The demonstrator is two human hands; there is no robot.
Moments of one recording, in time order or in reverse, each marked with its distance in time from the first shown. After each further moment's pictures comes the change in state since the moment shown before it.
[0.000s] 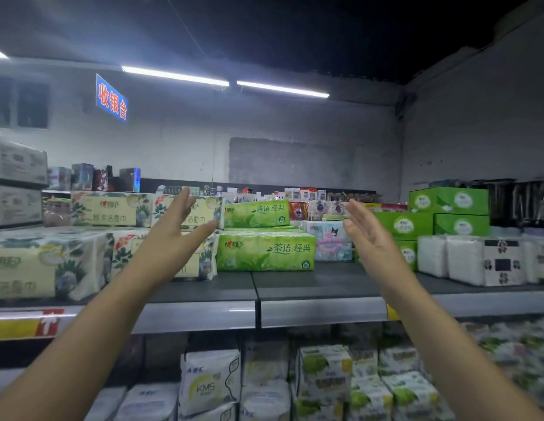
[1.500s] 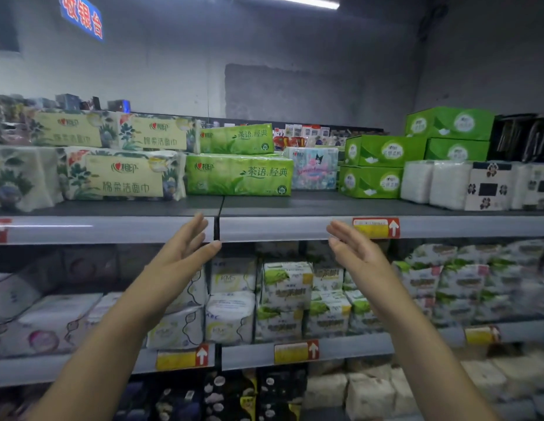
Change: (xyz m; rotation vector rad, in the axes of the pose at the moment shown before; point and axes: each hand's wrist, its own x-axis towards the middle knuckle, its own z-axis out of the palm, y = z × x) left_hand -0.115 -0.030 0.111 -0.260 -0.176 -0.335; right_hand -0.105 0.086 -0.045 0.041 -0.173 0.352
